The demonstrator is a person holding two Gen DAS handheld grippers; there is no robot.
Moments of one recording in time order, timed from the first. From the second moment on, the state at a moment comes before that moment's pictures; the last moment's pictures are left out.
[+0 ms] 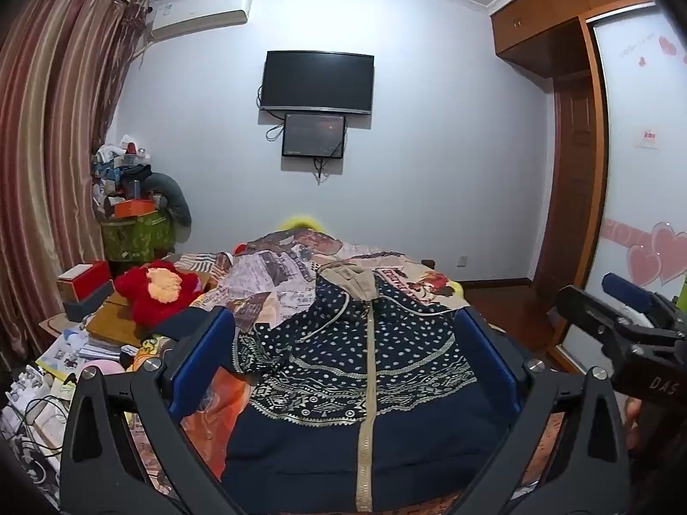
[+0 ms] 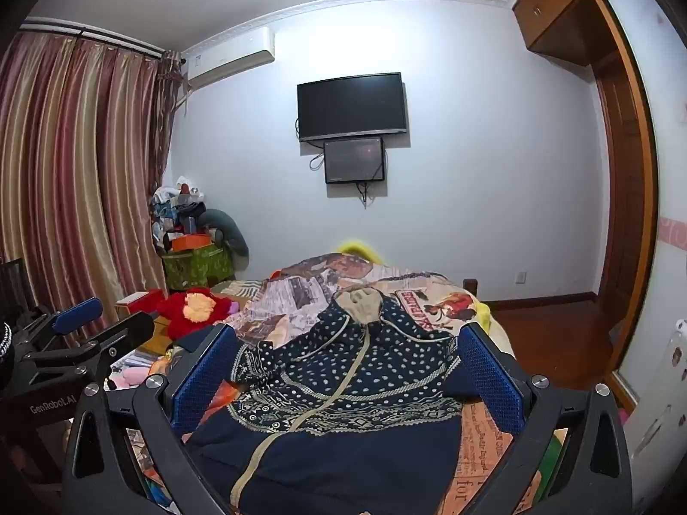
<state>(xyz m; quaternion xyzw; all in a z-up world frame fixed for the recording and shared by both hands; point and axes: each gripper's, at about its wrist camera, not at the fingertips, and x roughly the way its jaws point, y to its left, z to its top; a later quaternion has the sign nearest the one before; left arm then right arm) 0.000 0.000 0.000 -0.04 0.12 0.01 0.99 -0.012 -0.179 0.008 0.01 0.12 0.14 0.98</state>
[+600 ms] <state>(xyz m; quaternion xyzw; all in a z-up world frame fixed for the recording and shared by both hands) 0.002 -0.001 -0.005 -0.03 0.13 0.01 0.99 -0.013 -0.179 0.007 0.01 0.12 0.14 0.98</state>
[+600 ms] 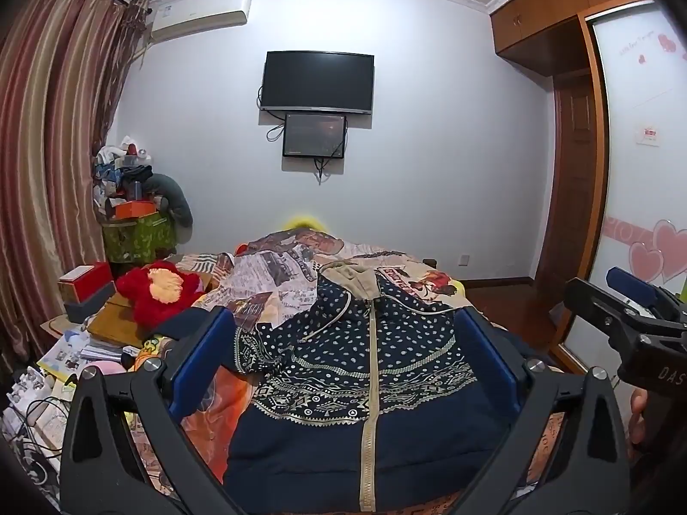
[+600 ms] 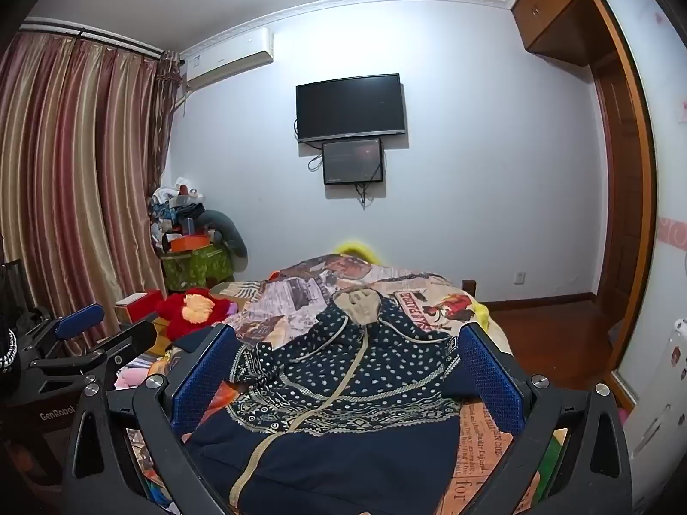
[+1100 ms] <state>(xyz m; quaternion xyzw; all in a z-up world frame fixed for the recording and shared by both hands) -0.006 -0.004 0.003 -0.03 0.12 0.00 0.99 -0.013 -0.179 0.006 0.01 0.12 0.14 0.98</state>
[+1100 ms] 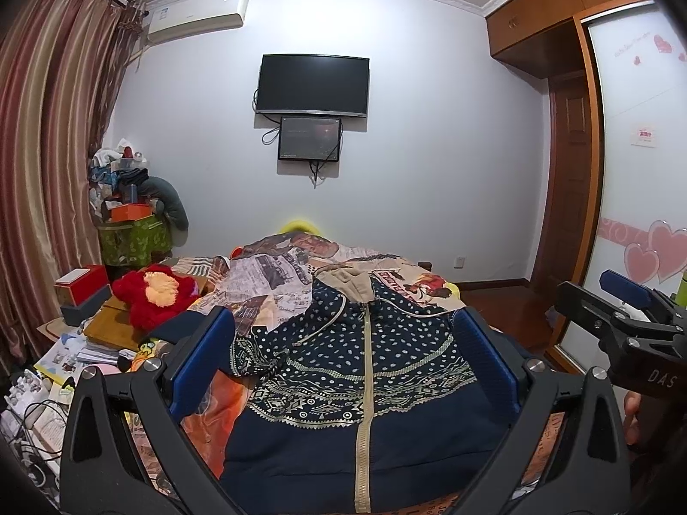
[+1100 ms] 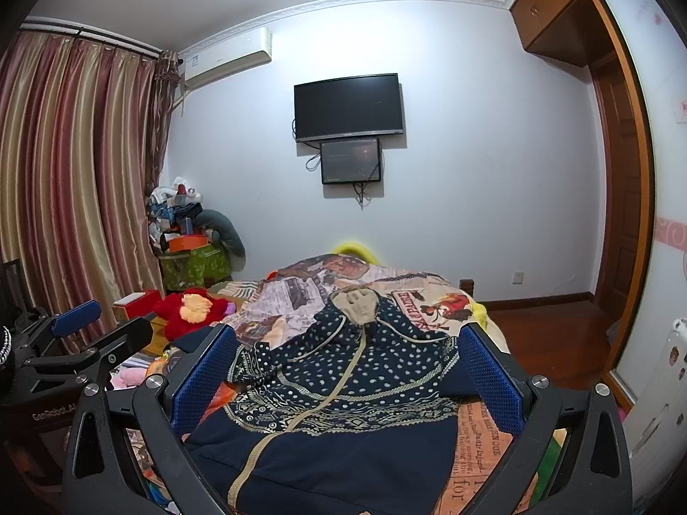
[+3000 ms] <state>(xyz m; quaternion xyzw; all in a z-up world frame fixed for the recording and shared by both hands) 0.010 -0.005 -0.004 -0.04 0.14 0.00 0.99 0.009 -0.190 -0.006 0.01 0.13 0.14 0.98</state>
